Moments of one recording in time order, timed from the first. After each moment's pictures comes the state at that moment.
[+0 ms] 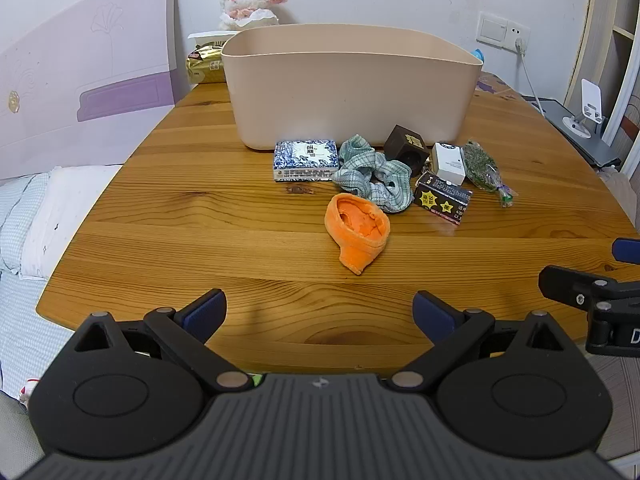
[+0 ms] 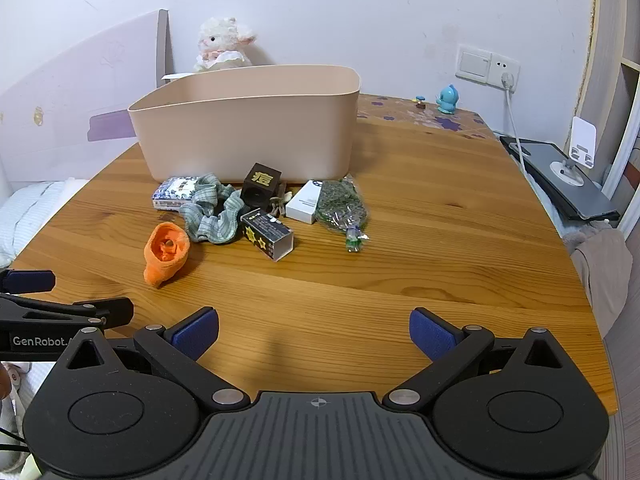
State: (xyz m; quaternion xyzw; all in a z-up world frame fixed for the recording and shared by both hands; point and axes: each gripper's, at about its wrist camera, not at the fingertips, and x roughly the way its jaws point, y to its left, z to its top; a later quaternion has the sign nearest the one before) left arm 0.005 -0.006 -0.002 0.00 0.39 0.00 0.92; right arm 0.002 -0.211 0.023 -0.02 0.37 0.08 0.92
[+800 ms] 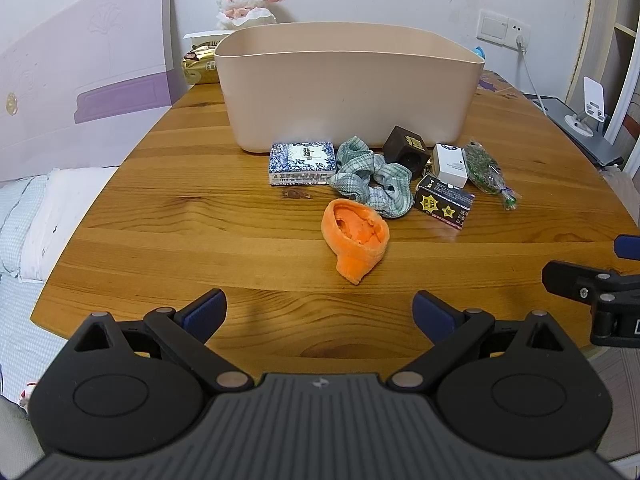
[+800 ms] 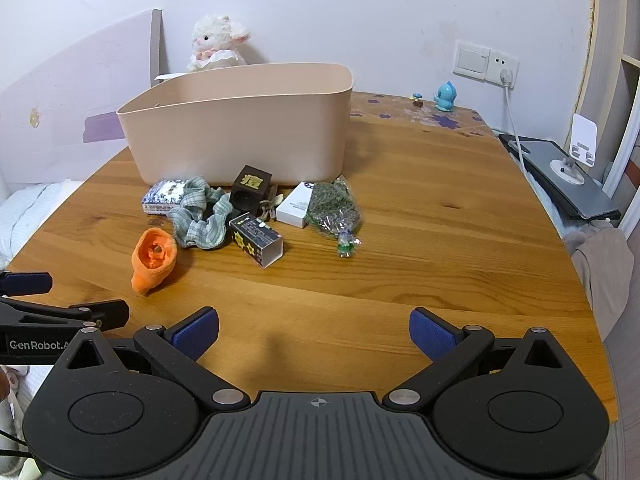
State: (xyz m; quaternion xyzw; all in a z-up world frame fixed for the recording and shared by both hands) left arm 0.009 -0.007 -0.006 0.01 0.39 0.00 0.92; right arm 0.015 -0.218 0.022 -0.02 0.38 0.08 0.92
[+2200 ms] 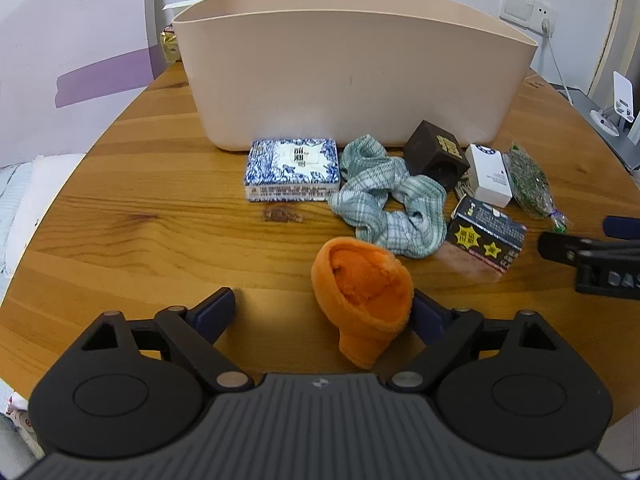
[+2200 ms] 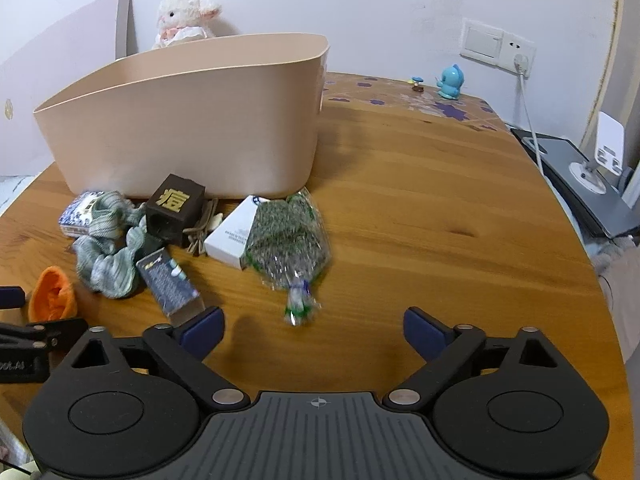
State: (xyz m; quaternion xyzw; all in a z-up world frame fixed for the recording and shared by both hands) left arm 0.096 -0.012 -0.036 0.00 0.43 0.01 0.90; right arm 0.128 -0.228 -0.023 -0.04 0.40 0.07 0.91
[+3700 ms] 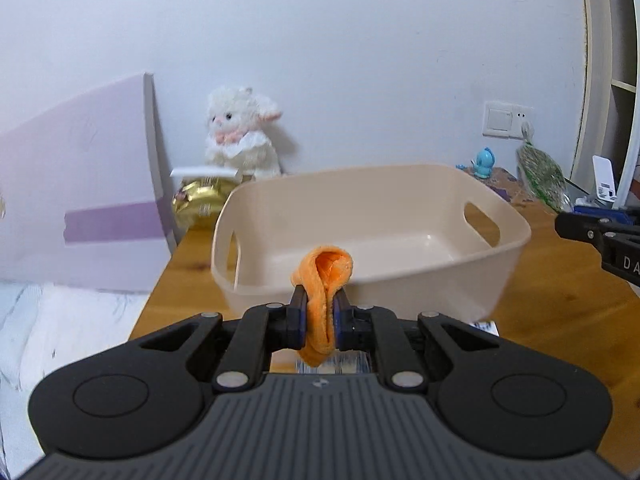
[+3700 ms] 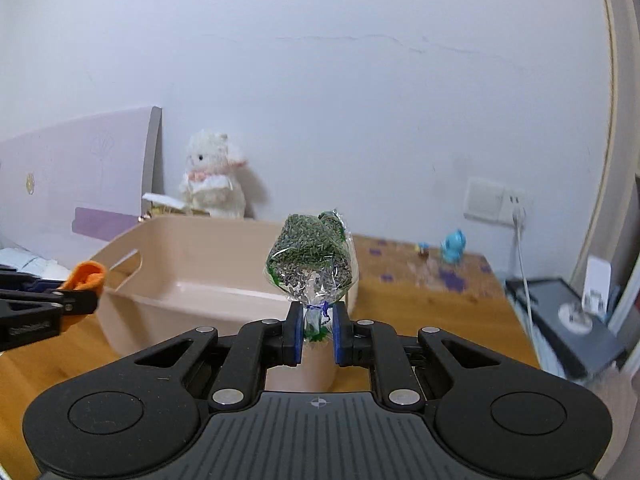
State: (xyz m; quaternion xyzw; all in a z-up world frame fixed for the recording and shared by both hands) left arm 0.134 0.008 0.070 0.04 0.26 -0.01 0.96; right arm 0.137 -0.186 0.087 -0.06 0.21 0.09 0.97
